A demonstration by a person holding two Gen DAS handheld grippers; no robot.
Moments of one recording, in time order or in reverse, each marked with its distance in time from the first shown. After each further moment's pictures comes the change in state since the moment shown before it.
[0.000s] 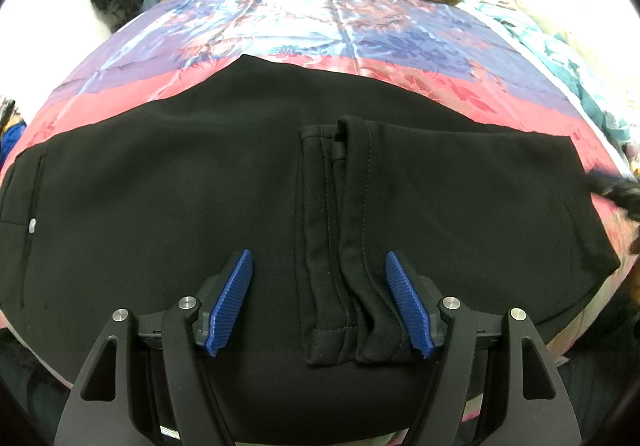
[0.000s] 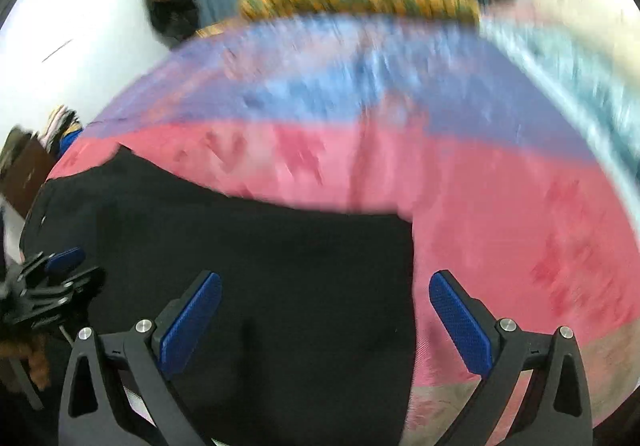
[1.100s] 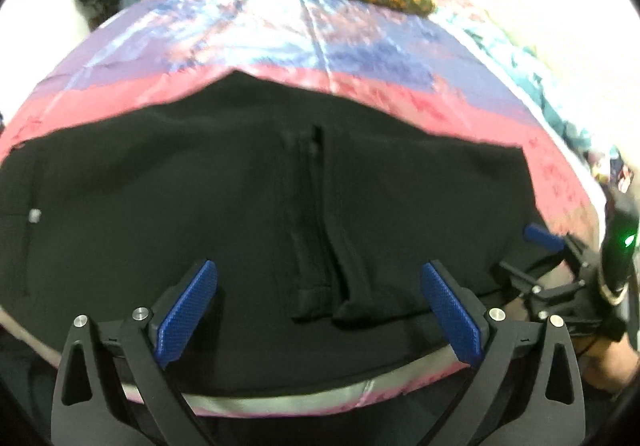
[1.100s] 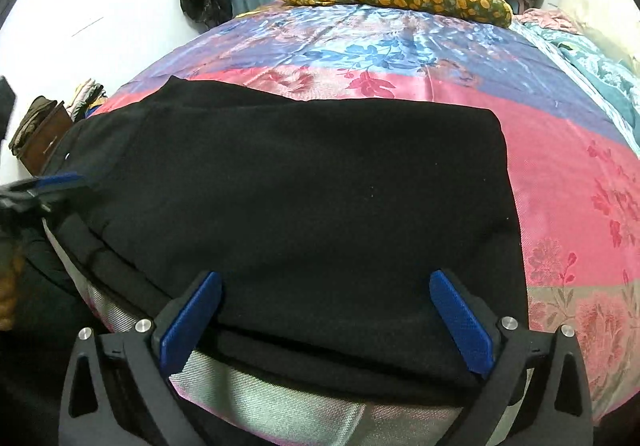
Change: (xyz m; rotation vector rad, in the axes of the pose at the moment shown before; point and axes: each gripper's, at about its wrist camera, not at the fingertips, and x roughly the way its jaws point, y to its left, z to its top) left arm -0.041 0.014 -0.002 -0.027 -0.022 -0.139; right arm 0.000 0.058 -0.076 -0.119 -0.081 0.039
